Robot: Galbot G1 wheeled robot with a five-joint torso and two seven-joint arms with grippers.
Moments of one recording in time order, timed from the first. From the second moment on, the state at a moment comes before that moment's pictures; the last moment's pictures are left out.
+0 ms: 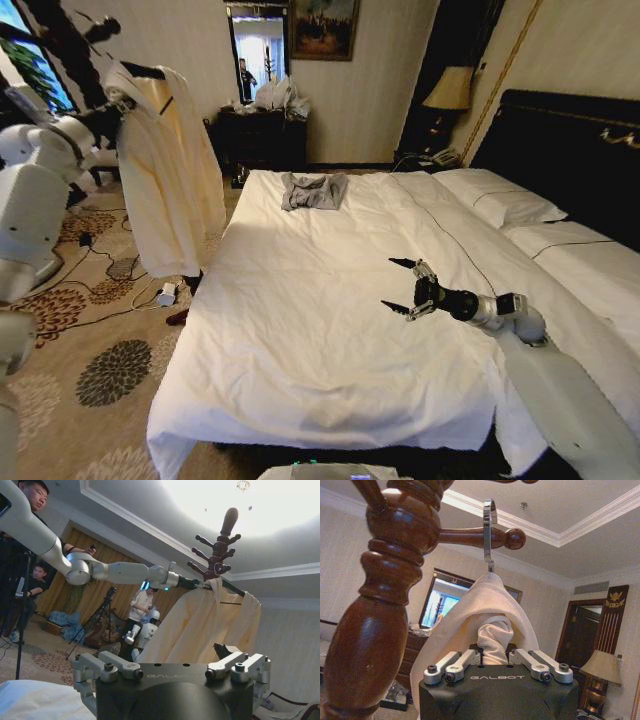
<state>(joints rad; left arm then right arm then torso) -0.34 -0.77 0.09 -0.79 -1.20 0.32 0.29 -1.07 0.82 0.65 1.73 0.82 0.30 -1.25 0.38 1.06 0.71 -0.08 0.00</state>
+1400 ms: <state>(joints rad) -0.12 -0.62 -0.01 -1.19 -1.23 0.36 0.10 -1.11 0.83 0.68 1.72 0.83 0.32 -1.28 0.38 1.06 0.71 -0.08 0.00</state>
